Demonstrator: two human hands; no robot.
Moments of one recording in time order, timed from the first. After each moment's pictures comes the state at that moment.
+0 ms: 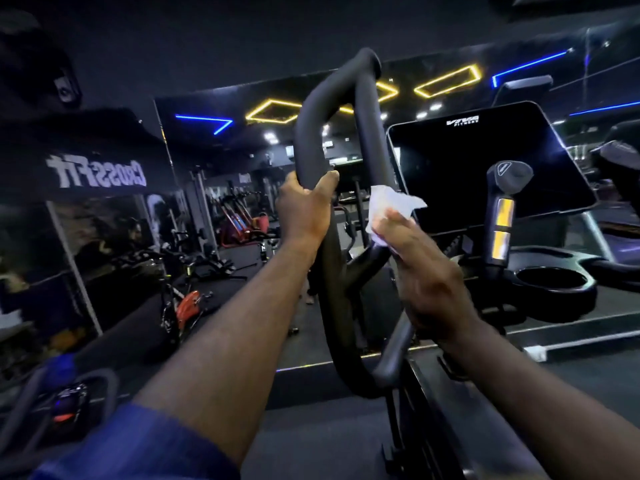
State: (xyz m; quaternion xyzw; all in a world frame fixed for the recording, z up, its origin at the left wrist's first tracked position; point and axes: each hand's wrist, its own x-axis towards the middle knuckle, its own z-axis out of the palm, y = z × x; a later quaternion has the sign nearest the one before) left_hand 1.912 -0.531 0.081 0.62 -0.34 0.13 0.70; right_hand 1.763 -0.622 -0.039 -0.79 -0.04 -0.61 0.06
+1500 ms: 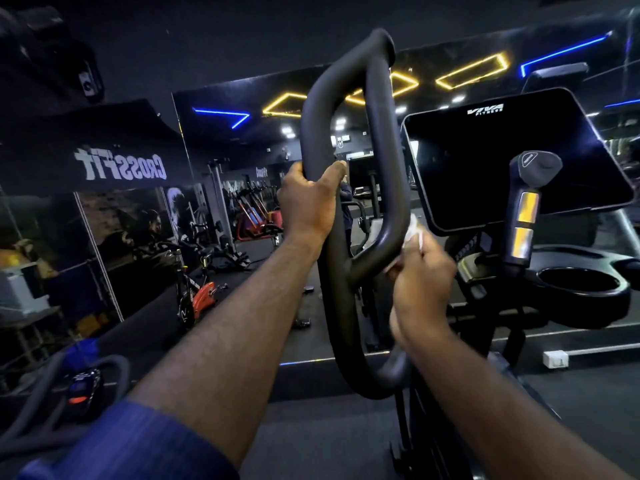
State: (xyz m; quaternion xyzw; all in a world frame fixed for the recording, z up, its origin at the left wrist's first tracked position) left_hand 1.912 -0.527 0.076 0.59 -0.36 0.14 0.71; right_hand 1.816 -0.590 -0.033 -0.47 0.10 -0.65 0.59
